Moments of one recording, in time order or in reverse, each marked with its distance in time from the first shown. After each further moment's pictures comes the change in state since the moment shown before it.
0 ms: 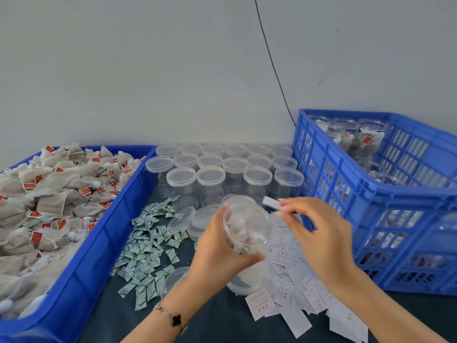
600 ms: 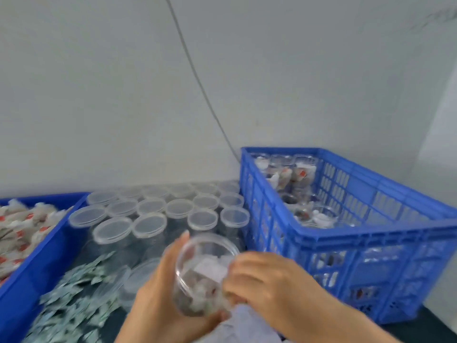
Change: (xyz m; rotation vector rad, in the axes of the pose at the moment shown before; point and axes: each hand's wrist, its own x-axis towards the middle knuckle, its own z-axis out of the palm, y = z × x) left_hand 0.016 0.063 0.004 0.085 -0.004 0.294; right_hand 0.035 0.003 -0.059 -0.258 -0.555 -0.490
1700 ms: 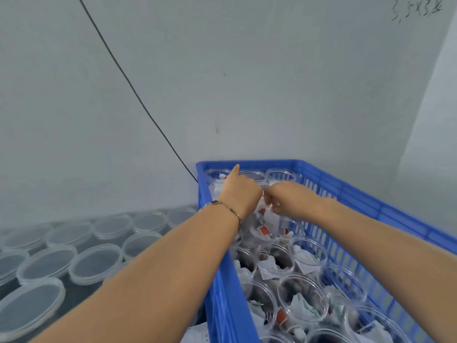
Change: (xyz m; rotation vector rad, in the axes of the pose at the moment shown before) left_hand 0.344 0.041 0.215 1.241 -0.445 0.481; right_hand 0.005 0.348 -0.009 -0.336 -0.476 0.746
